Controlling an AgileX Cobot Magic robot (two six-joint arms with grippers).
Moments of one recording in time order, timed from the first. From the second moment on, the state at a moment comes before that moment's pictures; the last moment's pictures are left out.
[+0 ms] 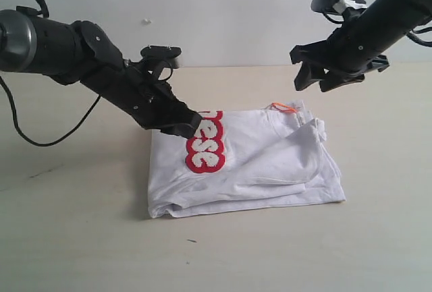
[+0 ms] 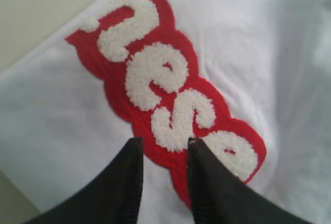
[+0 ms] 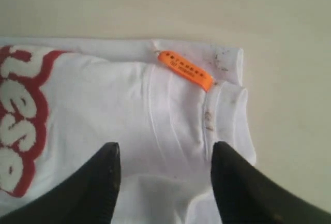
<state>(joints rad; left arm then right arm) -0.44 2.10 -1.42 -0.69 0.59 0.69 -0.02 1.98 -1.49 0.47 0.78 -0.34</state>
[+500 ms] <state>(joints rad) -0.44 2.11 -1.42 -0.70 0.64 0.70 0.08 2.22 -1.58 0.56 0.61 -0.51</state>
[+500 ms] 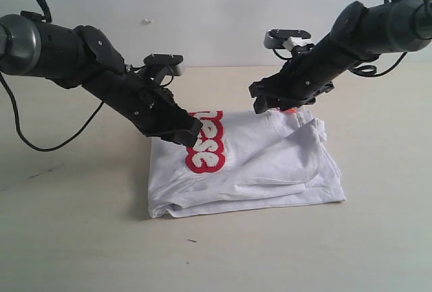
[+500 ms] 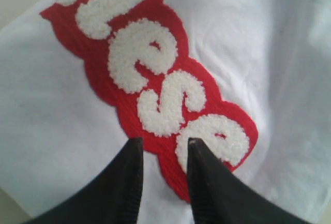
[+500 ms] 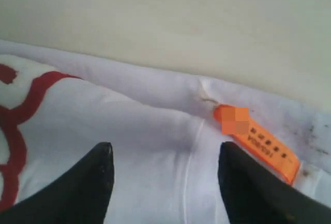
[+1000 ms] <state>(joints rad) -0.44 2.11 -1.42 -0.70 0.65 0.72 0.11 2.30 -1.62 0.38 0.59 -0.39</state>
